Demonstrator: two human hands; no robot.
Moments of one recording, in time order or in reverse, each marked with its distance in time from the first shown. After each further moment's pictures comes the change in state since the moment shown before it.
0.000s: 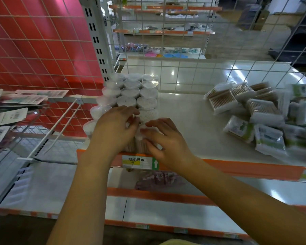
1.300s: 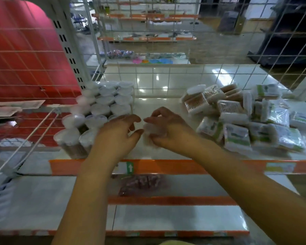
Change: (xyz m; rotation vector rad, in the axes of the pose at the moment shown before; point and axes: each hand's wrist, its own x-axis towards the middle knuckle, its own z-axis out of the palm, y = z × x) left_hand 0.008 0.059 0.027 -0.050 -0.120 -0.013; right_hand 0.030 0.014 -0.104 -0.066 -0.613 0.475
